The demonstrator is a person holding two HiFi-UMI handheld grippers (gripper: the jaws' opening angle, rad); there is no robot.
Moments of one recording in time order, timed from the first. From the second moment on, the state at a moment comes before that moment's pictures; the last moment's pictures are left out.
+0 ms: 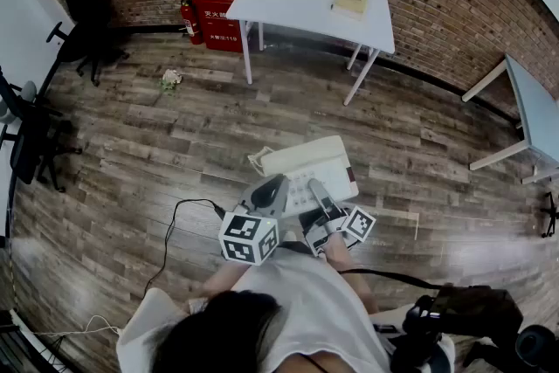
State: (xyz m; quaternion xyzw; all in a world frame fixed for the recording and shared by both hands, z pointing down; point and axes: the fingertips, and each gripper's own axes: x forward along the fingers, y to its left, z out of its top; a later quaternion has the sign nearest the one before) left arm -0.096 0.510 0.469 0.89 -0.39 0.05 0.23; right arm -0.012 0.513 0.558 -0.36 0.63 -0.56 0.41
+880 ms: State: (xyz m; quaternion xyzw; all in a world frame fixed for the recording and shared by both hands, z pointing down) left arm -0.104 0.514 0.480 0.89 -0.39 0.06 0.23; right arm -0.029 0.512 0.566 -0.36 0.63 -0.57 0.39
